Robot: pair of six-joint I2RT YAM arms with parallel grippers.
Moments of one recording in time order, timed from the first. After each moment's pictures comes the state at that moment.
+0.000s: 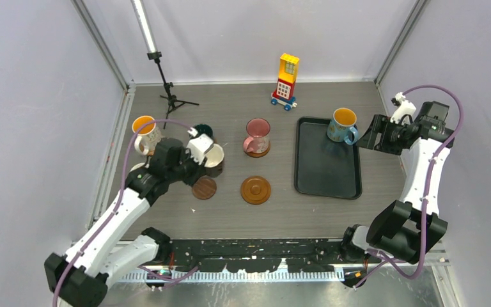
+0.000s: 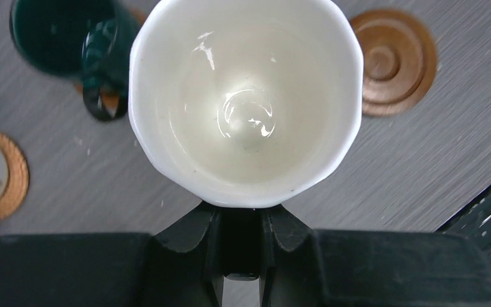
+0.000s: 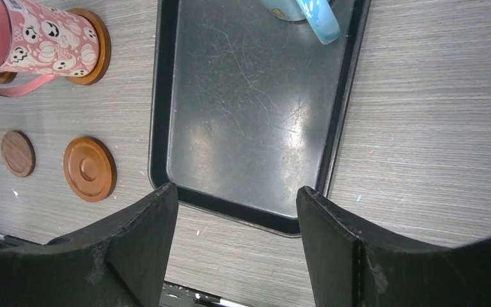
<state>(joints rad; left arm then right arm) -0.52 0.94 0.86 -0.58 0.15 0.19 -0.52 1.30 1.28 -1.00 -0.59 -0.23</state>
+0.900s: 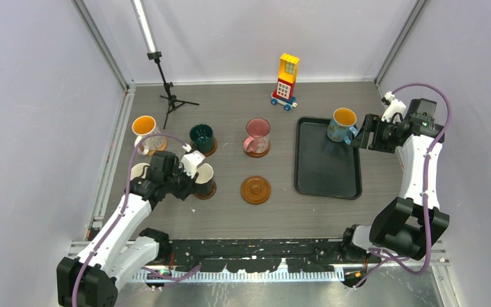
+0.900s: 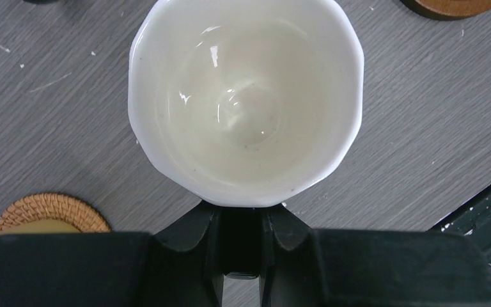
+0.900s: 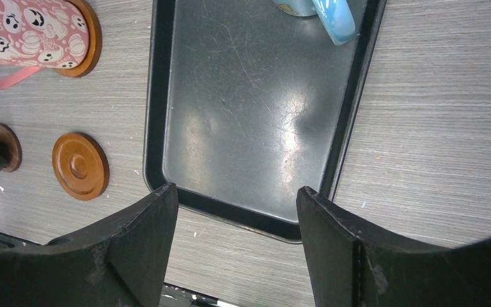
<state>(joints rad) -0.30 0.85 0.61 -0.65 0.26 0.33 -0.43 1.33 1.26 -0.96 -0.53 -0.20</state>
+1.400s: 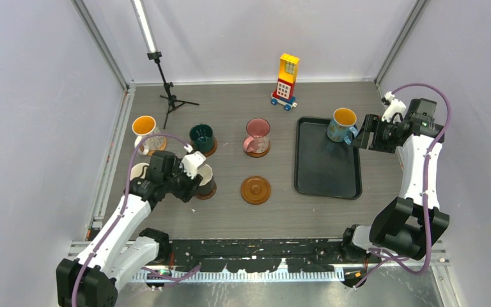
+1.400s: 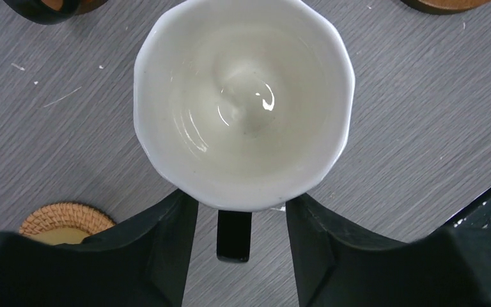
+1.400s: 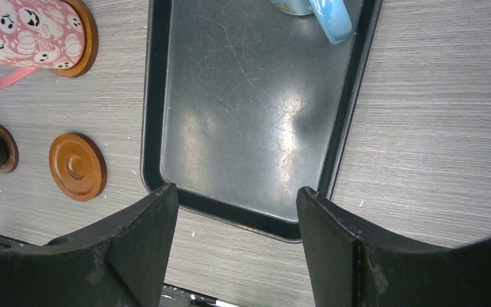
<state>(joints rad) -0.29 0.87 0.61 -0.63 0.27 0.37 -0.43 1.33 1.26 -0.96 -0.52 -0.20</state>
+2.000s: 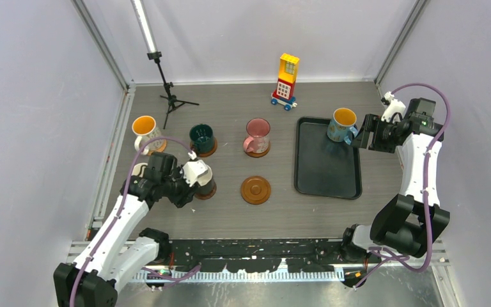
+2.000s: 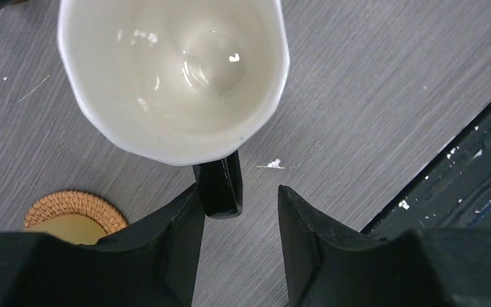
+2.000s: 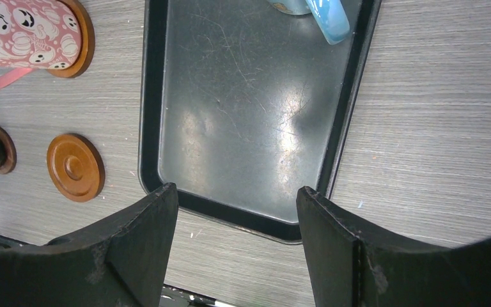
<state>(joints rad) -0.29 0.84 0.67 -0.82 0.30 0.54 -0.43 1.34 1.26 -0.96 -0.52 -0.21</state>
